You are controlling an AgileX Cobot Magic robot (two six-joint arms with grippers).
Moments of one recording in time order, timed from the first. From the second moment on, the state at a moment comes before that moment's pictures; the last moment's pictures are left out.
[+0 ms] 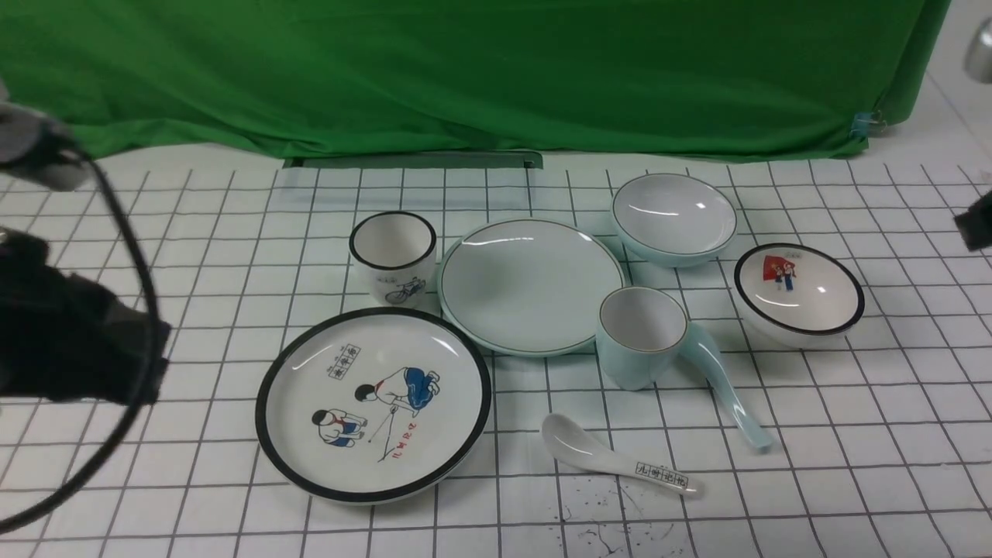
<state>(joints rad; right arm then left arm) 0.14 1.34 -1.27 0.03 0.89 -0.28 -0.15 0.99 -0.94 -0.23 0.88 0.37</state>
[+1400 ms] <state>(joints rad) 0.14 2.34 -2.17 0.16 0.90 -0.20 -0.36 1.54 -1.43 -0.10 0.74 0.36</state>
